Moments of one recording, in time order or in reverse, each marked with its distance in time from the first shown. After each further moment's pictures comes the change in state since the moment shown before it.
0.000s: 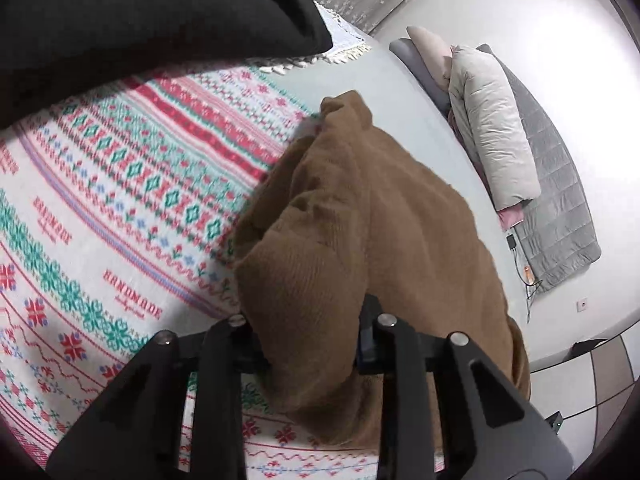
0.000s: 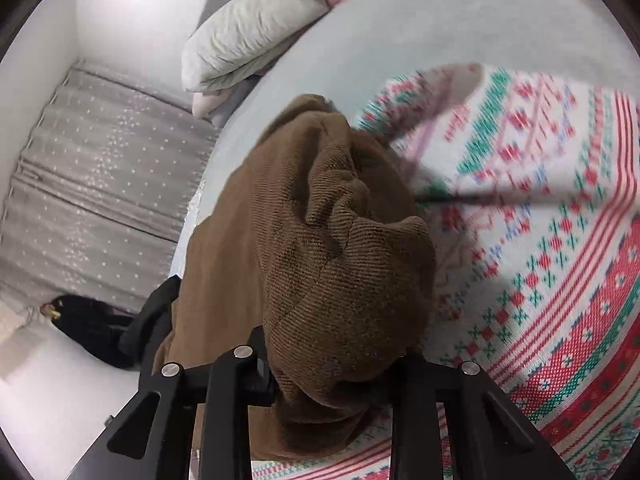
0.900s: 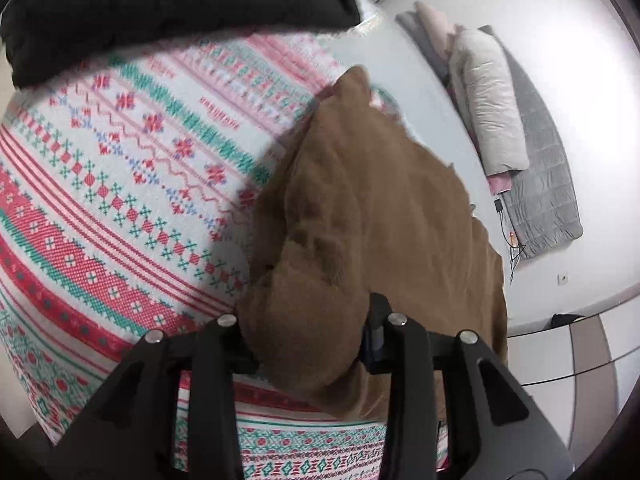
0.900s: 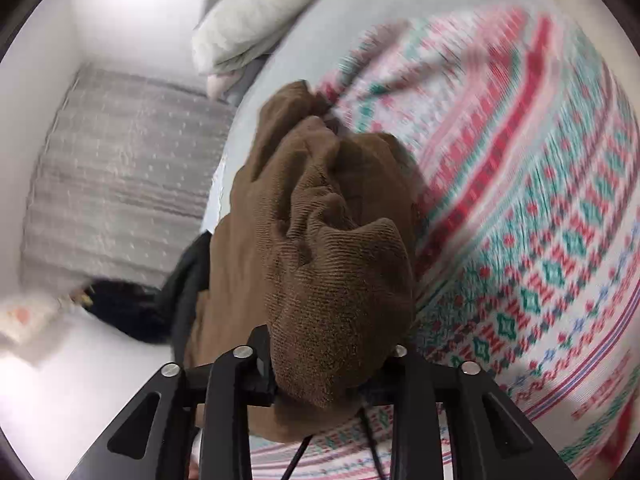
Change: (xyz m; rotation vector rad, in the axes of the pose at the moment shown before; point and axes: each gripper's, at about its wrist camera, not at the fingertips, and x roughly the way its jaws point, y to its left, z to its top) left arm -0.082 0.093 -0.047 -0.052 0.183 -0.038; right arm -0.093 -0.027 -0.111 0.113 0.118 0.104
